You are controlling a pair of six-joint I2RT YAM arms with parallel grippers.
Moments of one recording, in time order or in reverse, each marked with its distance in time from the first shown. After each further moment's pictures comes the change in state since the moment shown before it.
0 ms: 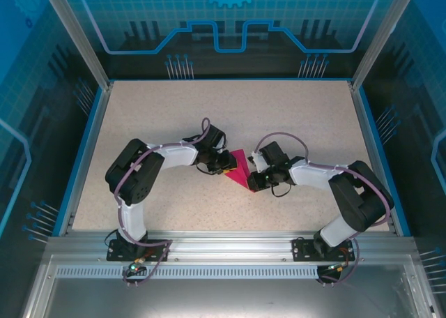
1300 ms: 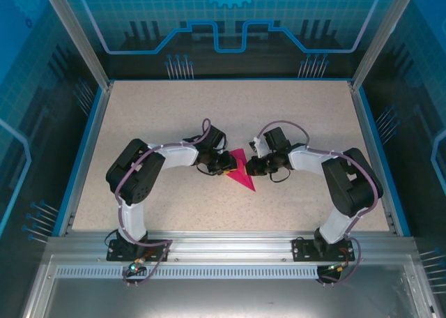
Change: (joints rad) left arm -0.005 0.003 0.000 -0.004 0.000 0.000; right arm -0.119 0.143 0.155 0.005 -0.172 0.010
